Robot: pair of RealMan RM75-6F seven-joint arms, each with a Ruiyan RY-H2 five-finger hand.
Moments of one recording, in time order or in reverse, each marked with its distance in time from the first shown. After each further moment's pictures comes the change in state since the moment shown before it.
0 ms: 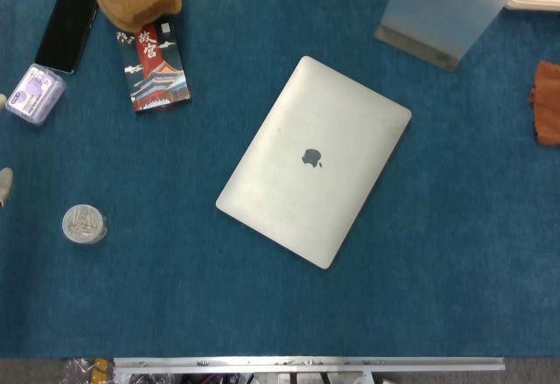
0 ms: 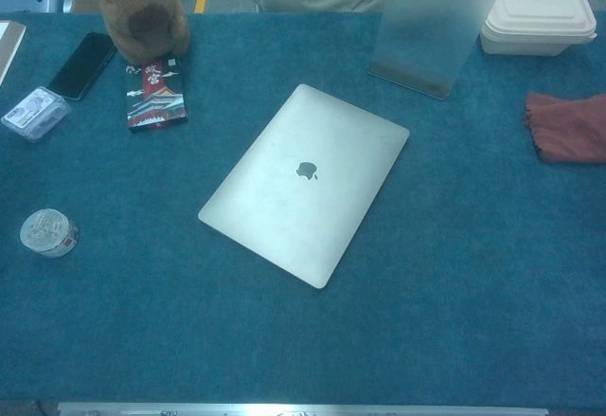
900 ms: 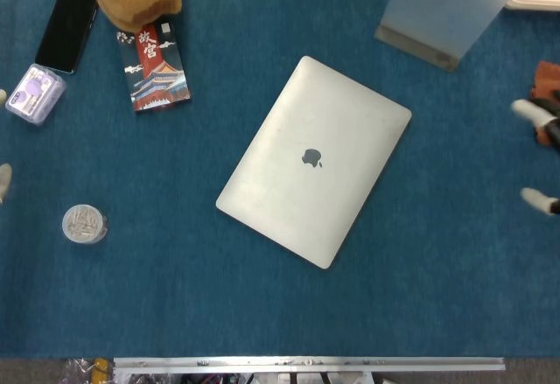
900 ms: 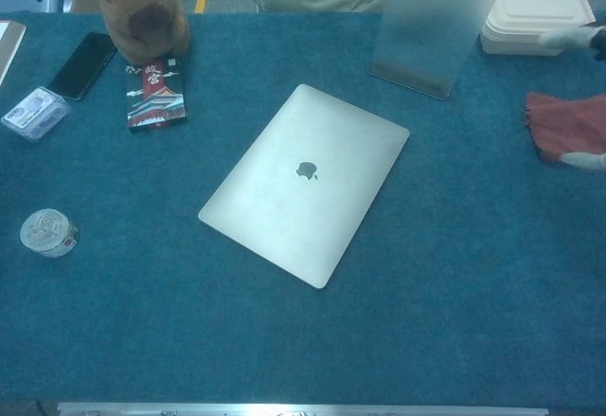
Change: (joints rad) left arm -0.003 0.022 -0.003 -0.008 0.023 0.013 -0.019; right arm 0.114 0.018 -0.014 -0.055 -0.162 -0.106 0.029
